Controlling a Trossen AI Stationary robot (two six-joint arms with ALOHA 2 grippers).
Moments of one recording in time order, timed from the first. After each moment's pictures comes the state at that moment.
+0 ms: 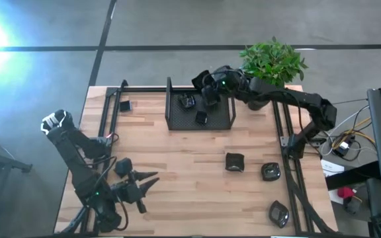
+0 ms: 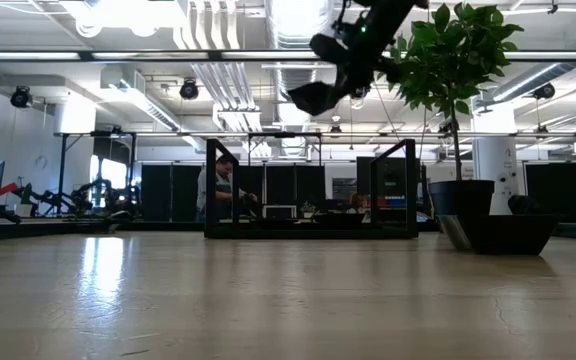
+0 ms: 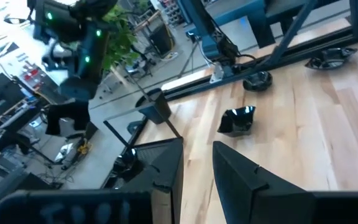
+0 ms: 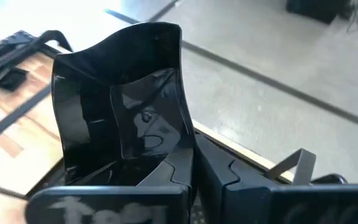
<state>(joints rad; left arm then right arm) -0.94 1.42 1.24 -0.65 -1.30 -0.38 -0.38 1.60 1.48 -0.60 0.48 0.42</state>
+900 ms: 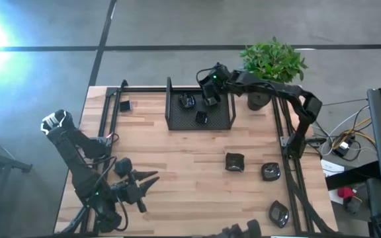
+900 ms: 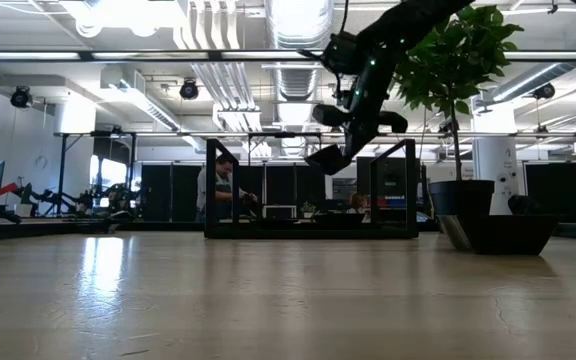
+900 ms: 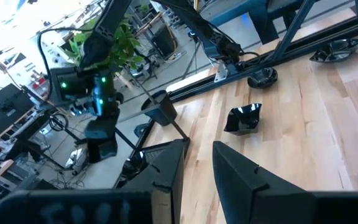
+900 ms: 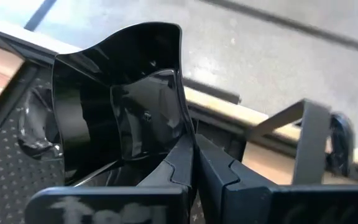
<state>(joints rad) -0.94 1.42 1.24 -0.65 -1.31 -0.32 -0.55 1.80 1.48 -0.67 0.39 0.56</state>
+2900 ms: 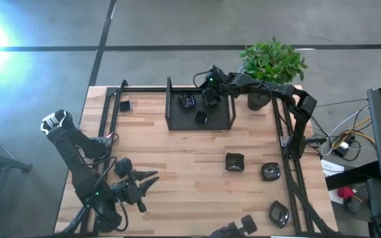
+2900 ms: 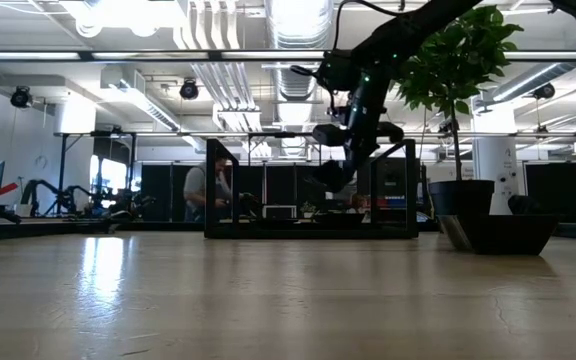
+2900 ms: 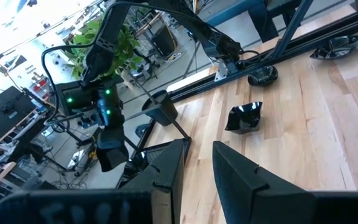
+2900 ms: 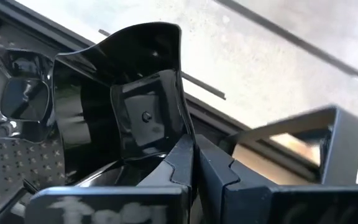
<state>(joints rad) -0.94 1.42 1.24 -0.66 -1.31 -0.31 -0.55 1.87 1.48 -0.66 0.43 0.39</state>
